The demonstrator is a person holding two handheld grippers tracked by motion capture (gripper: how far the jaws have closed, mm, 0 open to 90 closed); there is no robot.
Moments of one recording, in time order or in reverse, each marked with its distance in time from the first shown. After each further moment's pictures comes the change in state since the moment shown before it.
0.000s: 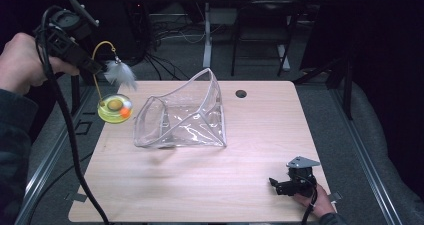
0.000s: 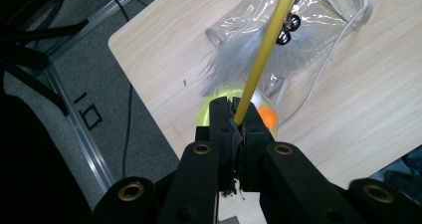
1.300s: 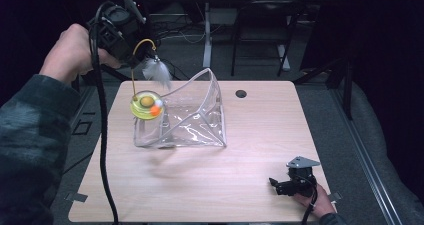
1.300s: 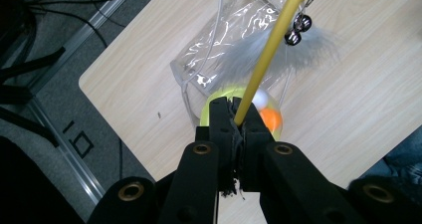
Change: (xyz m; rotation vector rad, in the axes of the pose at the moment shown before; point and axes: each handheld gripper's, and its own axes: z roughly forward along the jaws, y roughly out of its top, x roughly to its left) left arm -0.044 0.061 0.021 0.017 -0.063 0.136; right arm 0.000 0.000 0.000 0.001 0.001 -0.003
